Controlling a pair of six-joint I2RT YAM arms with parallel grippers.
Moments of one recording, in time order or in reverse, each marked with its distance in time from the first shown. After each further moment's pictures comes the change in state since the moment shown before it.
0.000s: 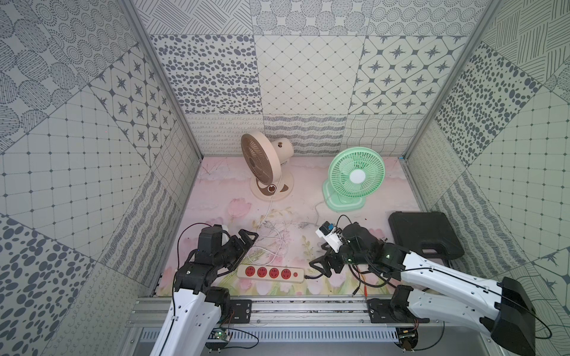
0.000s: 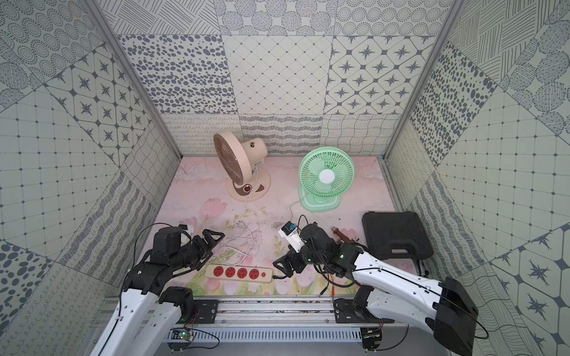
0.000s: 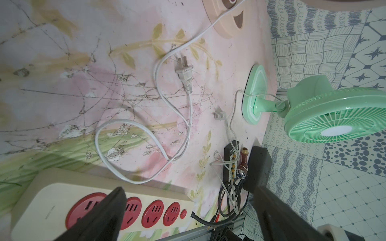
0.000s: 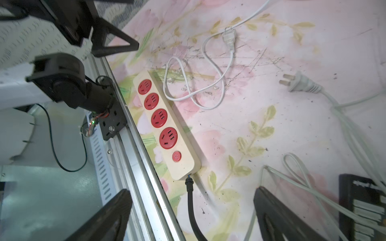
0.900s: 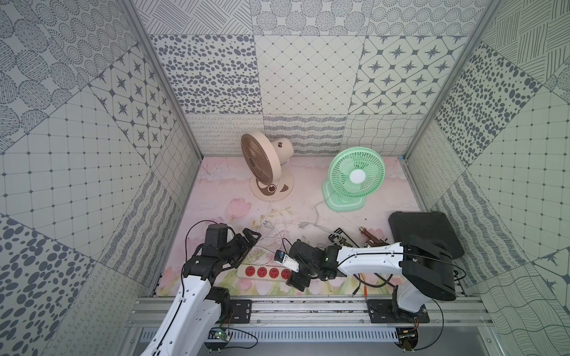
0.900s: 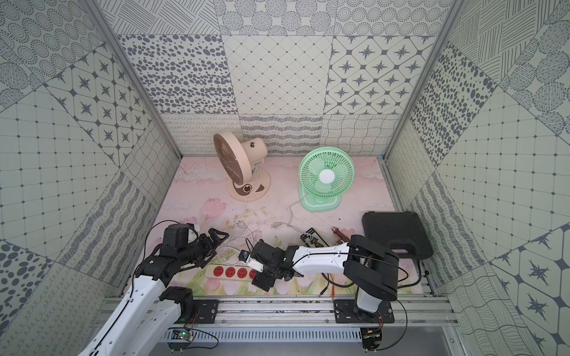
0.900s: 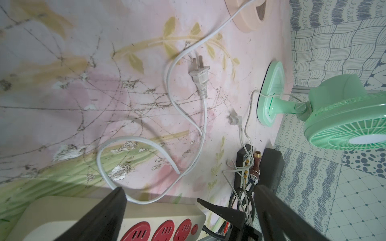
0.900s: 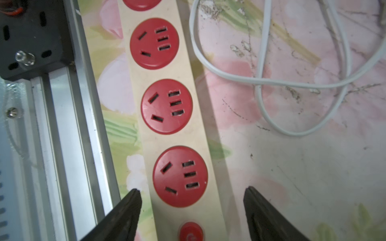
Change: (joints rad) left arm 0.000 0.136 -0.065 0.148 0.001 0.041; right arm 0.231 0.617 0.259 0.084 0.145 -0.262
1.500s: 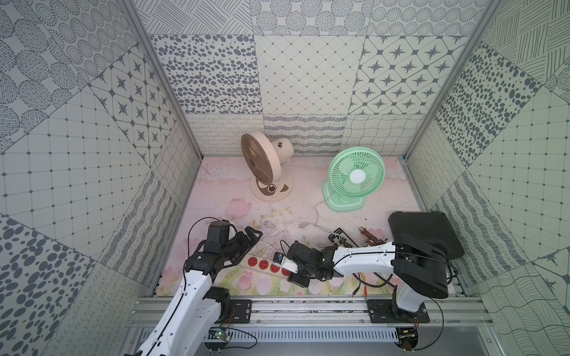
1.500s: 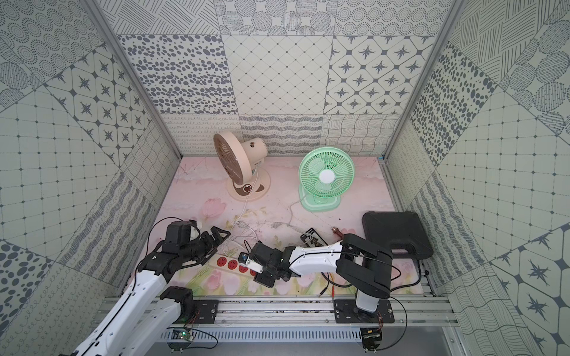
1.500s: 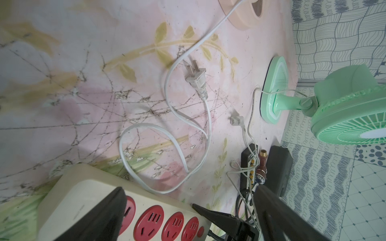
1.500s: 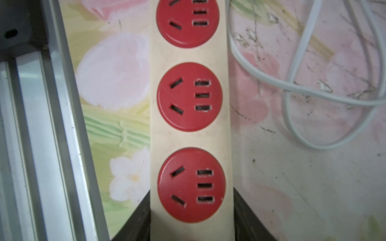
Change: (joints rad) left arm -0.028 0.055 0.021 0.038 -0.026 0.048; right arm -0.017 0.032 0.002 0.007 0.036 -0.026
